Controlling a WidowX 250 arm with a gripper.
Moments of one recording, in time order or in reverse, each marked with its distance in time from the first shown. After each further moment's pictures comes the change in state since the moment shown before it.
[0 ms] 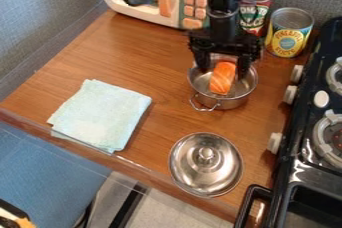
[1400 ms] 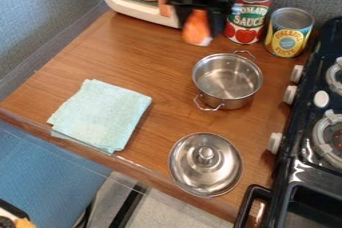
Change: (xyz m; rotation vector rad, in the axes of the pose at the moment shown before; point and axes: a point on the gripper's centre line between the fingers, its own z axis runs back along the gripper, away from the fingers) arm -0.008 0.047 0.088 -0.085 -0.084 -0.153
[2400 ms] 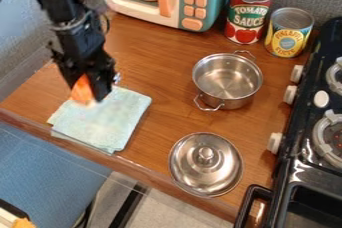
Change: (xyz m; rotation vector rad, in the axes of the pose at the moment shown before) arm -0.125 0.089 -0.010 0.126 0.189 0.018
